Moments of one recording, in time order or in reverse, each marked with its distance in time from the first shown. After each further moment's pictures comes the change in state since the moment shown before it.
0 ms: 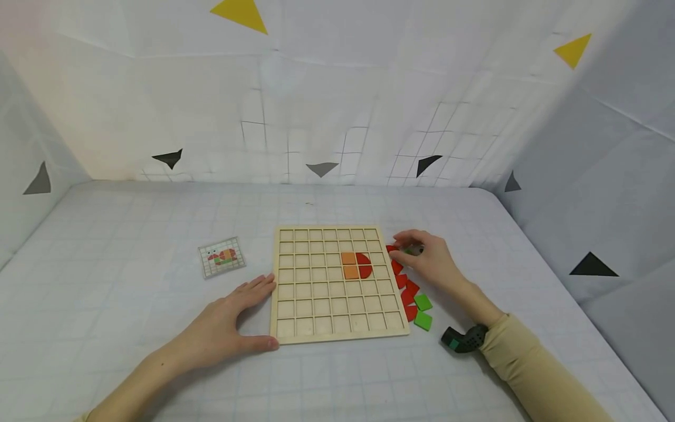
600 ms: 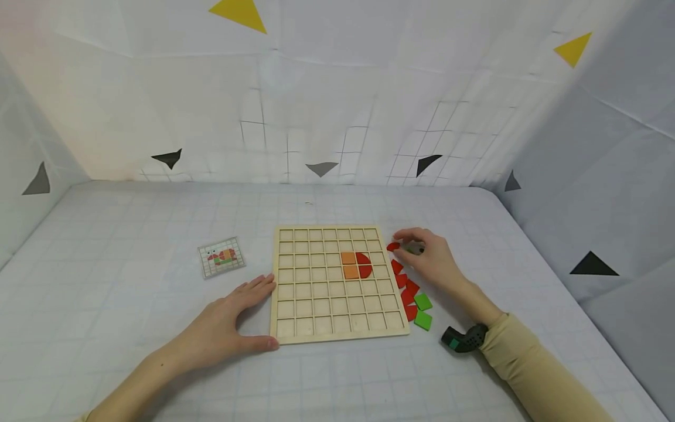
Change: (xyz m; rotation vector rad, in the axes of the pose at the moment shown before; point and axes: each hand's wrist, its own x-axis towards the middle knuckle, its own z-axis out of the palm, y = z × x) left_hand 0.000 0.000 0.000 -0.003 -0.003 -0.009; right_hand -0.001 0.001 0.000 0.001 0.025 -0.004
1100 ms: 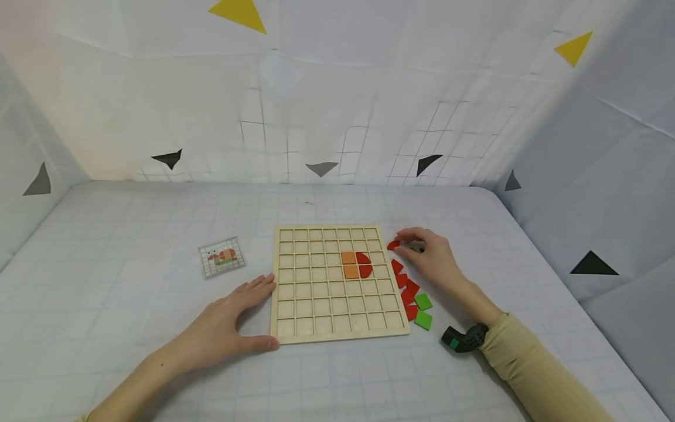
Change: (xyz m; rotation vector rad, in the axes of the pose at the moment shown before) left_hand 0.000 0.000 0.000 0.007 -0.001 -0.001; right_hand 0.002 0.000 0.001 -0.023 0.032 0.009
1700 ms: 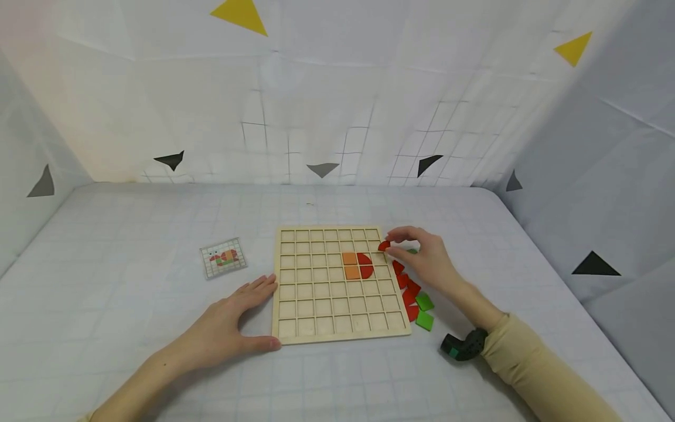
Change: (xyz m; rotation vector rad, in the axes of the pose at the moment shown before) left_hand 0.000 0.002 -0.001 0.008 -0.021 -0.011; right_hand -0.004 -0.027 0.001 0.065 -0.003 -0.092
